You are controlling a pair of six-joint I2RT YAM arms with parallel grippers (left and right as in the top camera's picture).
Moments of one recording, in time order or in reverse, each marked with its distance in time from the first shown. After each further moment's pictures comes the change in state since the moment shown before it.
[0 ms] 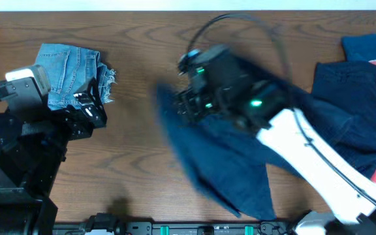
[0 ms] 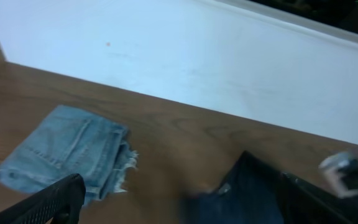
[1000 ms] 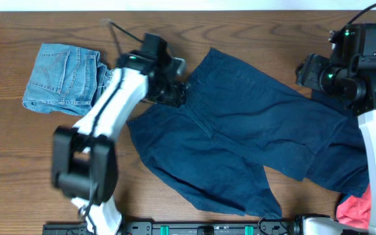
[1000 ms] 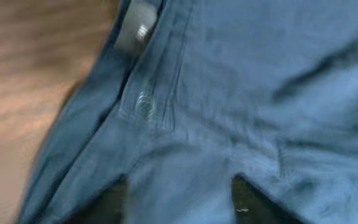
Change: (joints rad) left arm -0.307 1.055 0.002 0.082 0.313 0.290; right arm -0.736 -0.187 0.006 -0.280 0.066 0.125
